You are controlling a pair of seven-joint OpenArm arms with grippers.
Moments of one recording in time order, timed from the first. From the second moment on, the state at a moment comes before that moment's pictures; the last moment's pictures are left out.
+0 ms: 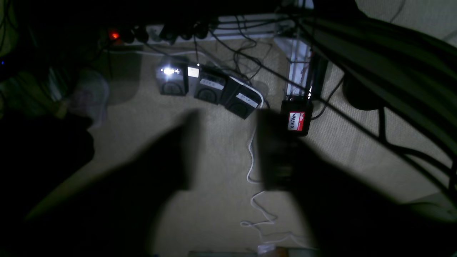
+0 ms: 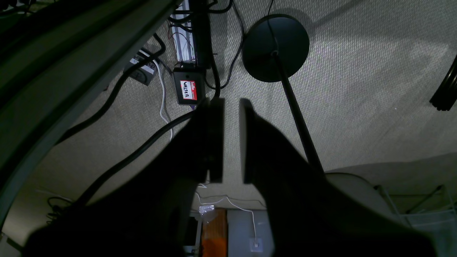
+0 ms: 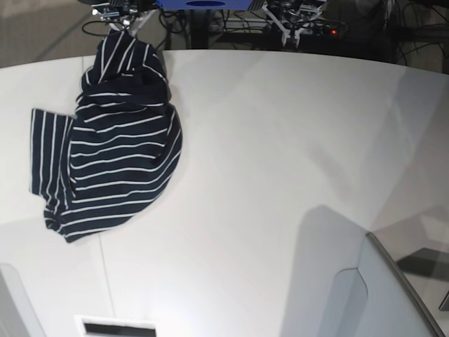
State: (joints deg) left arm 5.9 -4.3 1.5 10.5 0.0 -1.5 -0.3; right arm -3.1 -0.1 1.5 8.4 -2.6 0.7 -5.9
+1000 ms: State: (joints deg) left arm 8.0 -4.3 1.6 10.9 0.1 -1.6 -0.3; right arm -5.4 -0.1 1.5 8.1 -2.6 0.7 -6.2
